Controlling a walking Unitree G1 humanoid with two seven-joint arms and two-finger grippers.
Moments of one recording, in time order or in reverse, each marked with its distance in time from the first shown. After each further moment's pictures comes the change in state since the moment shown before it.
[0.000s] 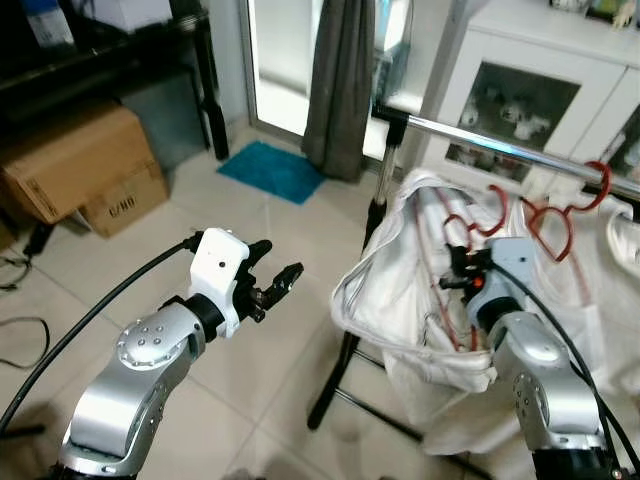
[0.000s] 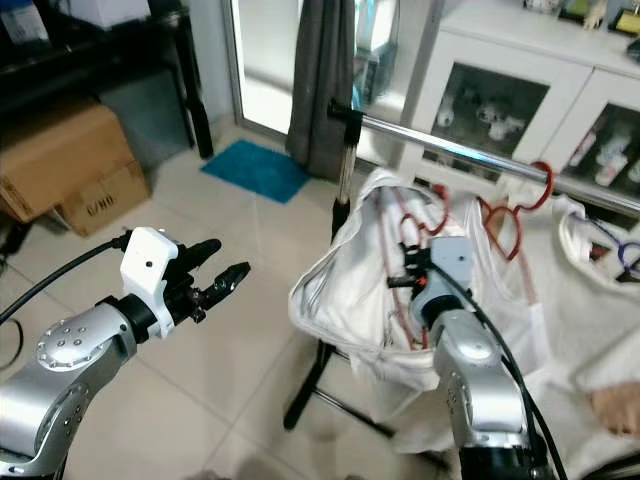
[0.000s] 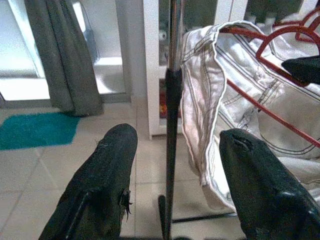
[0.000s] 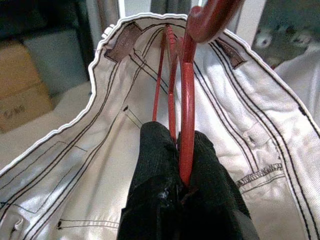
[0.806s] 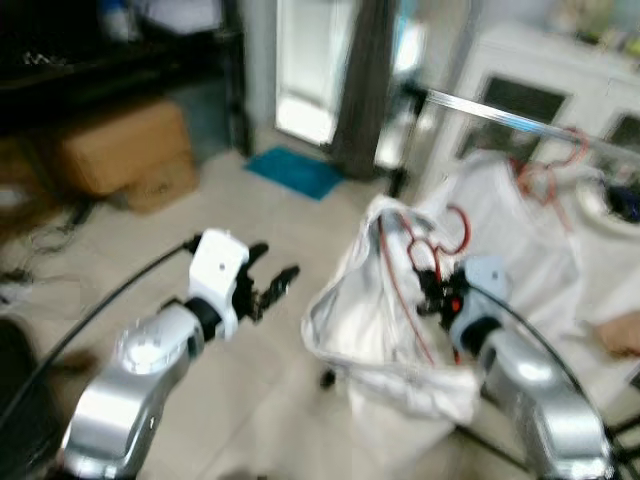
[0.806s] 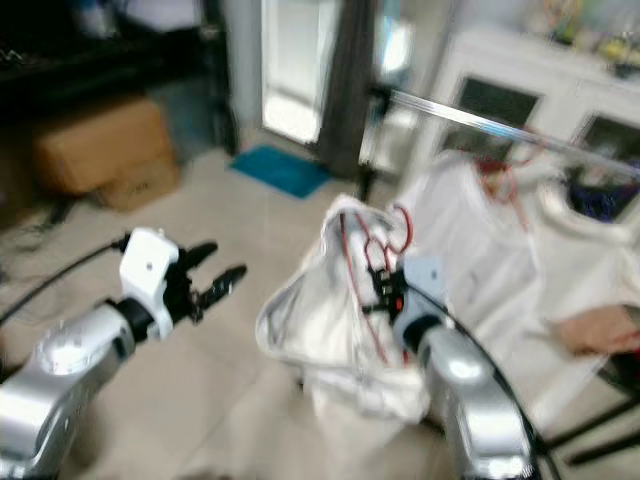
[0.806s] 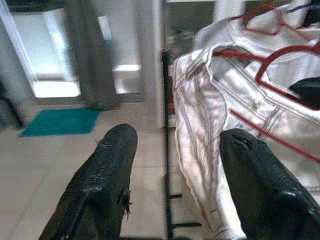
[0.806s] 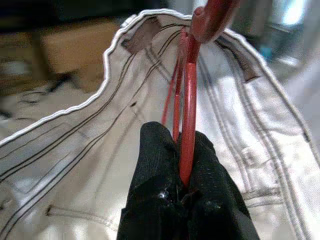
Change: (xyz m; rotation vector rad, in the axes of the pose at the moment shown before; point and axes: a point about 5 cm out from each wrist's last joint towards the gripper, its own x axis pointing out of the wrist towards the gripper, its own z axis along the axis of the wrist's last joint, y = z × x) left arm 0.000 0.001 -0.003 0.019 0.021 0.024; right arm -0.017 0.023 -0.003 -0.038 0.070 0.223
